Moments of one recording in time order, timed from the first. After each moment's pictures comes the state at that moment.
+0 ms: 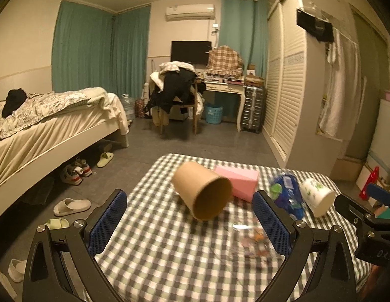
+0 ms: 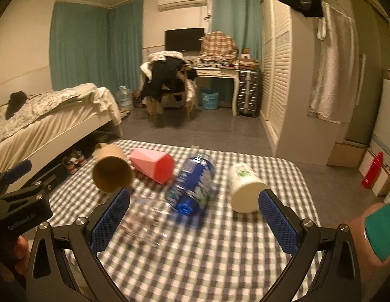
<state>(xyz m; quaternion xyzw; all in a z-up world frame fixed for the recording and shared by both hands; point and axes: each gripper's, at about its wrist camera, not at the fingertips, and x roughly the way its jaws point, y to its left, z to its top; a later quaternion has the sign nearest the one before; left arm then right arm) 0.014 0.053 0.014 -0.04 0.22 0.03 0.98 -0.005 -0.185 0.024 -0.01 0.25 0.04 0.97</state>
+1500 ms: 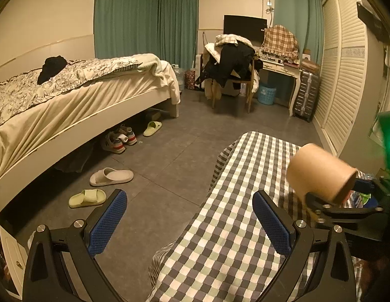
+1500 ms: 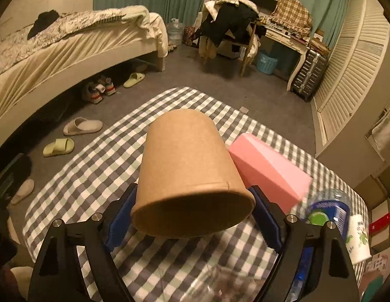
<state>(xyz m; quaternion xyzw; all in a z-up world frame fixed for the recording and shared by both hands) 0.066 0.164 -0.037 -0.07 0.30 0.16 0.94 0.149 -0.008 -0.044 -0.15 0.40 0.15 0.89</state>
